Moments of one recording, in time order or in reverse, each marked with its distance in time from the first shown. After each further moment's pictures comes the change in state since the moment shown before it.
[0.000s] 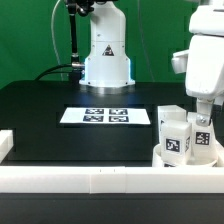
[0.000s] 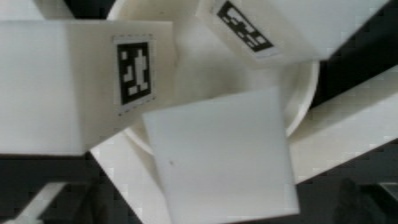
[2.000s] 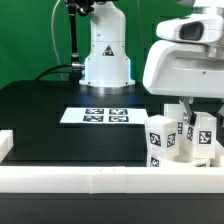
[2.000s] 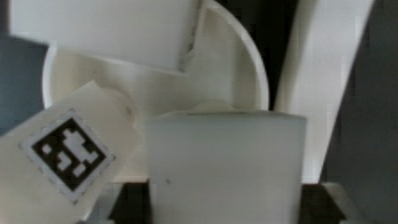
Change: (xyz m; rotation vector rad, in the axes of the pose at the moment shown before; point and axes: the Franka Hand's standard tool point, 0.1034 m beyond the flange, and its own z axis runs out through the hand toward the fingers) arm -0.002 -0.006 0.007 0.030 -0.021 1.110
